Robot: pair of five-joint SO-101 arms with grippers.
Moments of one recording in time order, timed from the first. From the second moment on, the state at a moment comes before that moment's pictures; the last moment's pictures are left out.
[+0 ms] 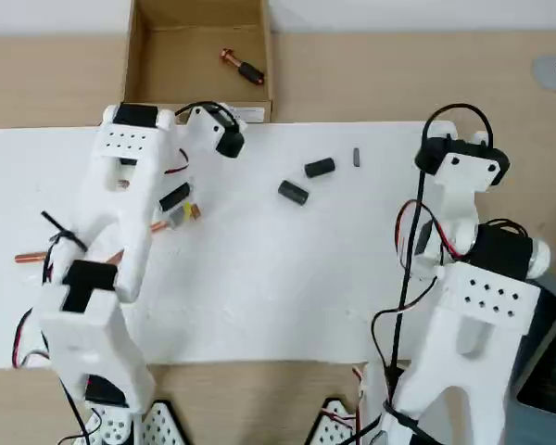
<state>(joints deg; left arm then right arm) 3.6 20.0 -10.2 89.5 -52.9 15.2 -41.2 29.8 94.1 -1.5</state>
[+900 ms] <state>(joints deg) 5.5 36.7 -19.6 87.8 -52.9 15.2 -41.2 29.8 94.1 -1.5</state>
